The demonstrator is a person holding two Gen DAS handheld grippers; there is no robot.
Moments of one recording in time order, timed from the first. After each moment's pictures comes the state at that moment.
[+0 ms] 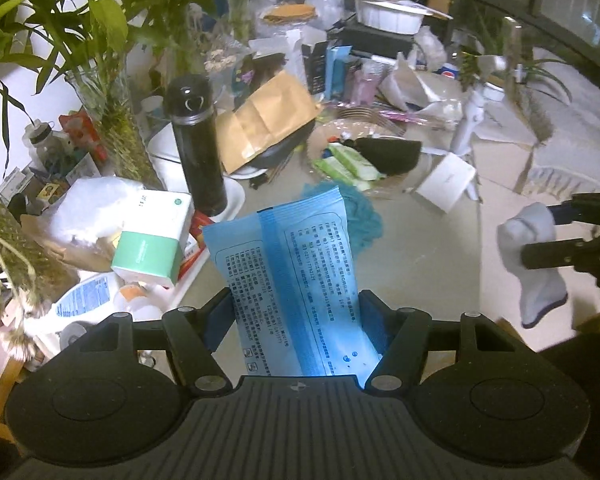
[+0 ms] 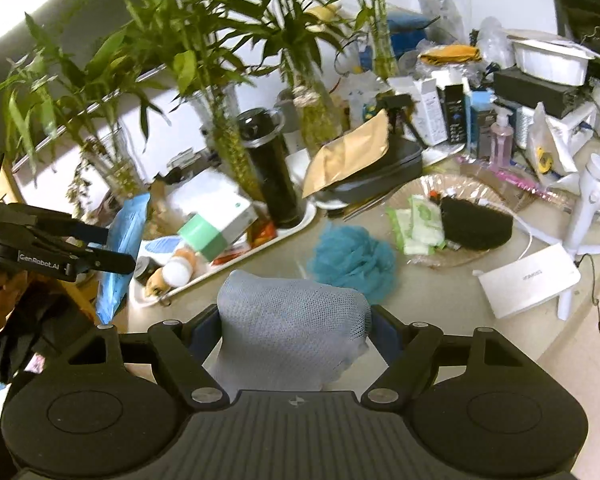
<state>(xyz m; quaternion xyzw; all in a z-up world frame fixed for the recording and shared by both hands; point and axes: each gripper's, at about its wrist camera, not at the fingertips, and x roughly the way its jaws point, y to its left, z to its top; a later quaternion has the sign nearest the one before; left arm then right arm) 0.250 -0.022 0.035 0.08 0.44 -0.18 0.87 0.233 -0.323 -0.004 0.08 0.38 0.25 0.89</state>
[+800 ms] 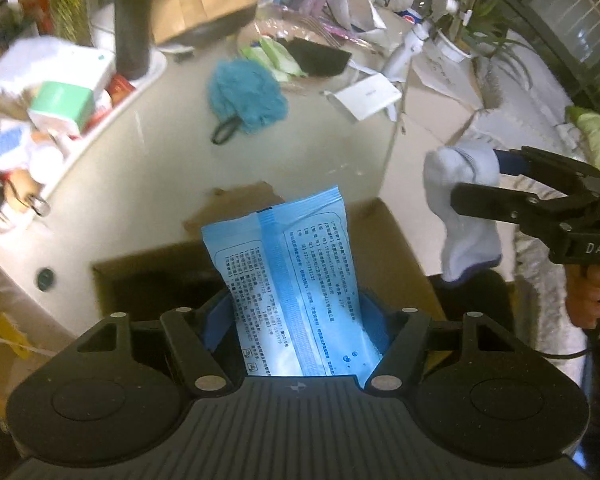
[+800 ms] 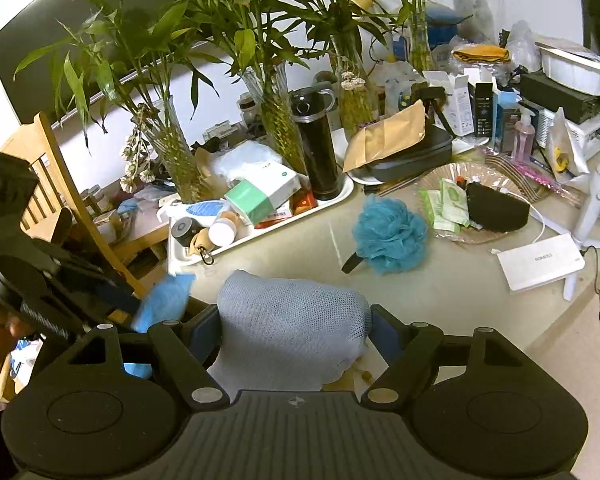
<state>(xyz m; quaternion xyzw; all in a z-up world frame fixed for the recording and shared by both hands) 0.186 -0.042 0.002 -0.04 0.57 -0.25 0.78 0.169 -0.308 0.027 0.05 0.40 0.28 0.87</state>
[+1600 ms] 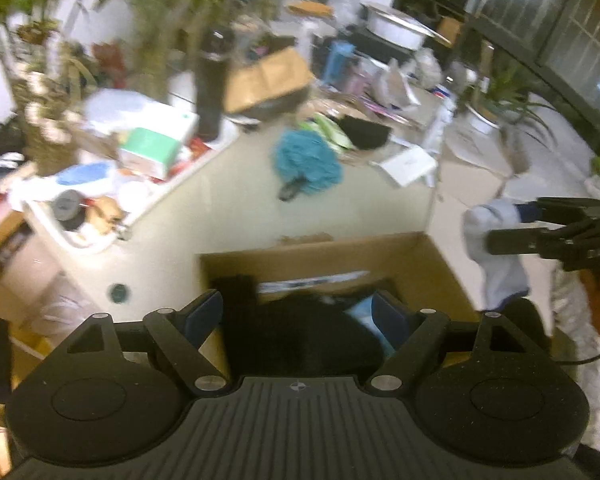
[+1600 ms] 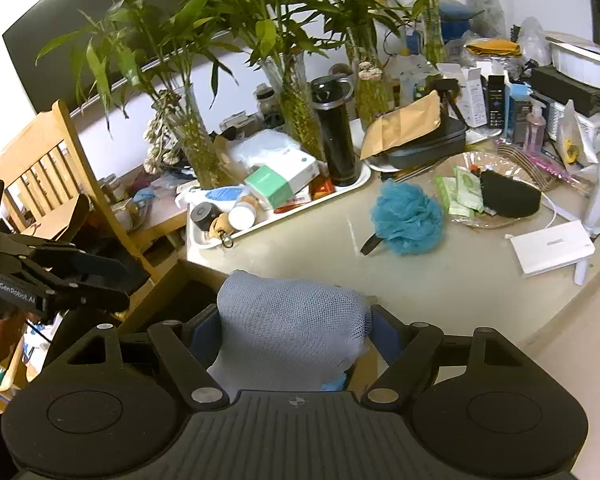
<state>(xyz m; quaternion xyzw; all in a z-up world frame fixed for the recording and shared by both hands) 0.116 0.013 0.031 -0.03 0.45 -0.16 0.88 0.140 -0.303 0.024 0.05 0.40 0.30 0.86</state>
